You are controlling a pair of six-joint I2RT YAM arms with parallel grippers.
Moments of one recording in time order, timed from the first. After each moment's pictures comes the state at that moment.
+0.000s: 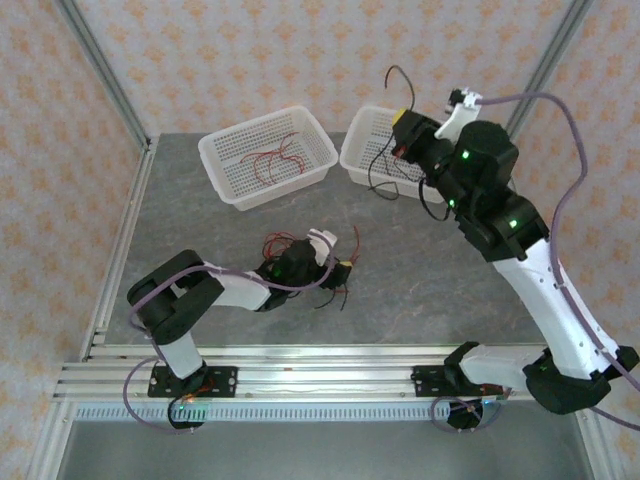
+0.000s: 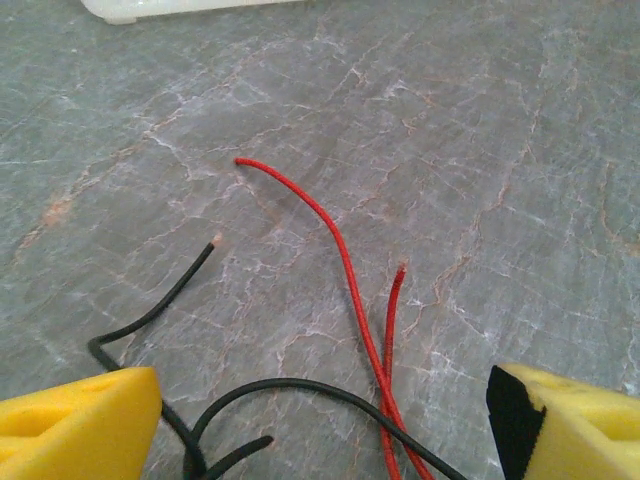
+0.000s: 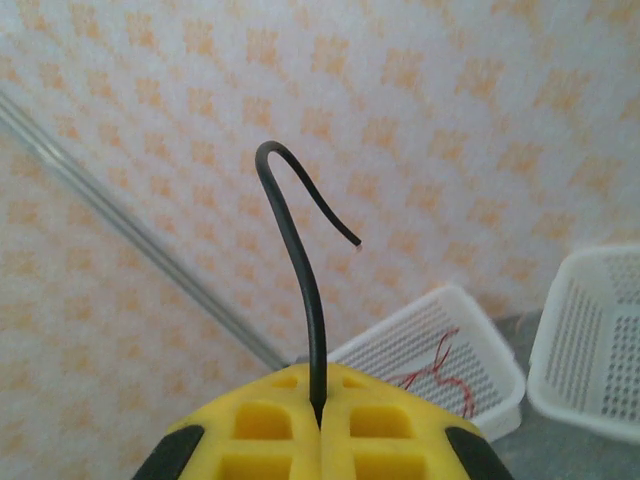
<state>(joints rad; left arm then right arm) -0.78 1.70 0.64 0.58 -0.06 -0.17 0.58 1.21 1.67 -0.47 0.20 0.61</state>
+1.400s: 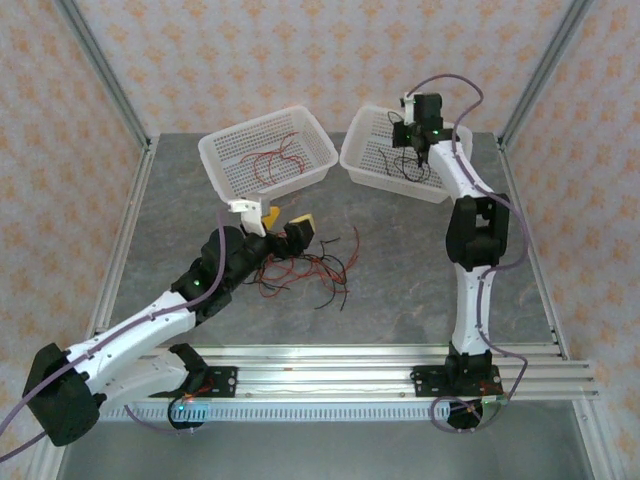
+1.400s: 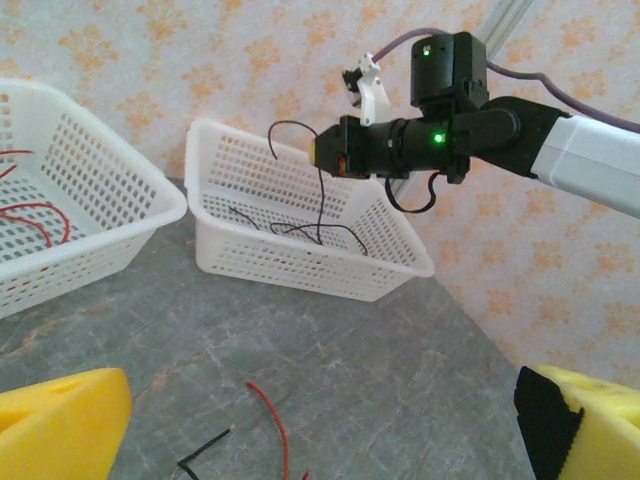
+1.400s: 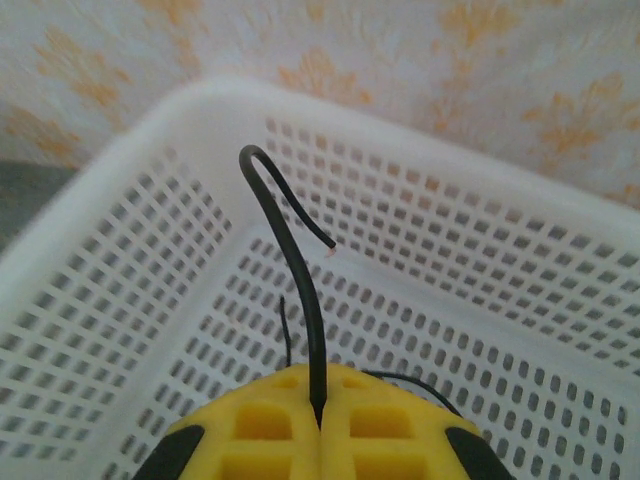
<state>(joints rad) -0.66 0.97 0.64 0.22 -0.11 -0.49 0.12 2.26 2.05 -0.43 -0.04 -0.02</state>
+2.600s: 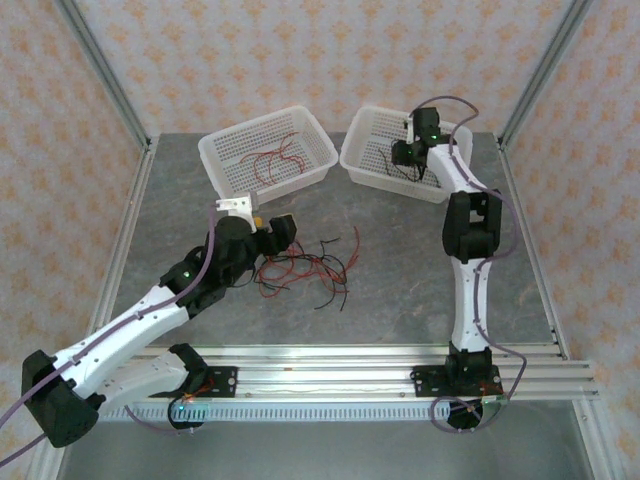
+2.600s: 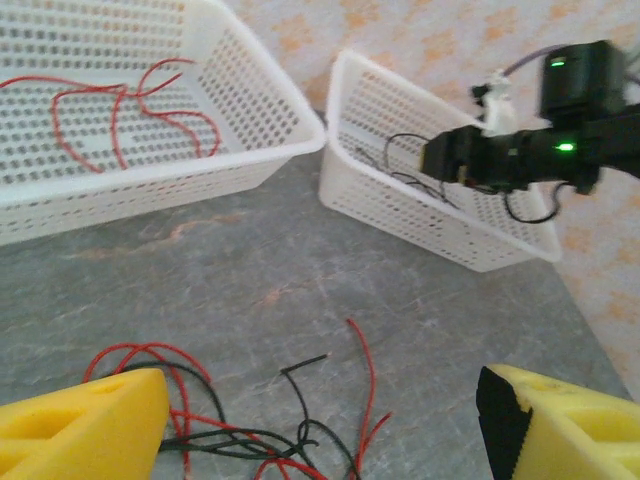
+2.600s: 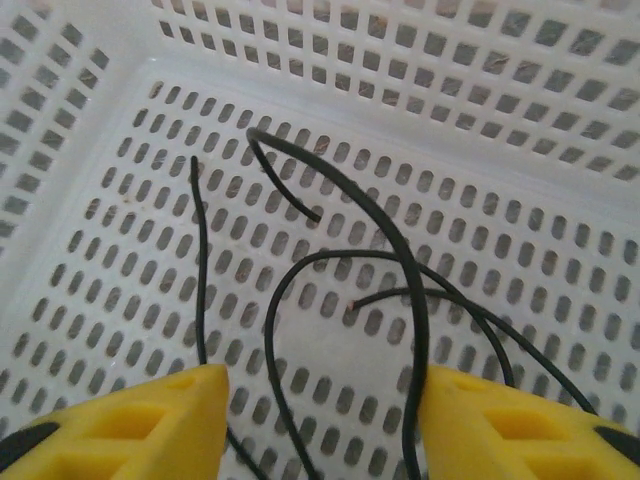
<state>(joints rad) -0.66 0.97 0.81 -0.25 -0.31 -0.65 0.10 2.36 2.09 -0.60 -0.03 0.06</state>
